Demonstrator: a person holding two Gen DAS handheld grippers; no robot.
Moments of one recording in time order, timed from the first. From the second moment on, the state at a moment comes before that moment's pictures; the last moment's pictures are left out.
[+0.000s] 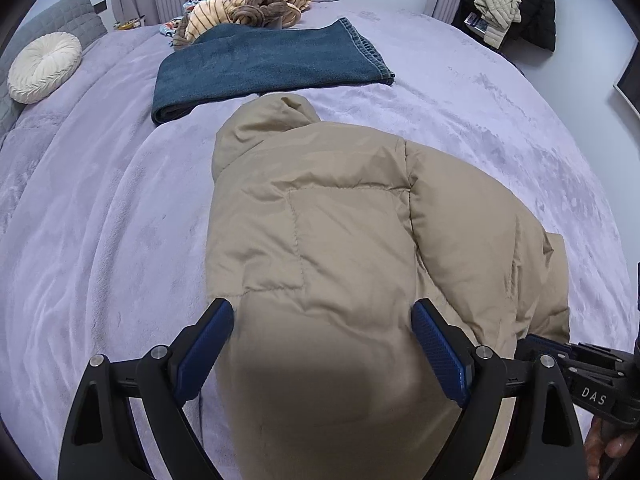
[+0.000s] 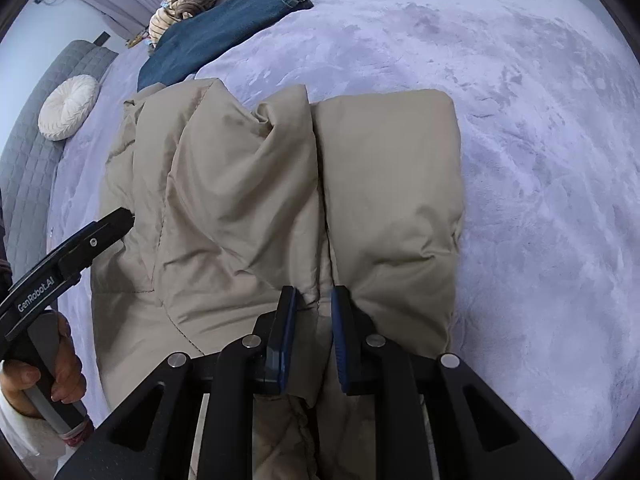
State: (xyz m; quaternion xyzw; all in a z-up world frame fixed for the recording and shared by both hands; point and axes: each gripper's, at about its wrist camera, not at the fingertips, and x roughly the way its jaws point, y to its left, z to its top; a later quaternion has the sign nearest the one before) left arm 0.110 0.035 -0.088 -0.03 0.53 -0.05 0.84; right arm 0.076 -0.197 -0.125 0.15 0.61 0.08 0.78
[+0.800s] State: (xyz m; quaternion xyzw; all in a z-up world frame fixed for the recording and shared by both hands) left arm 0.010 0.072 -0.073 -0.04 0.58 -0.04 0.81; right arm -0.030 -0.190 -0.089 0.15 0.62 0.04 0.77
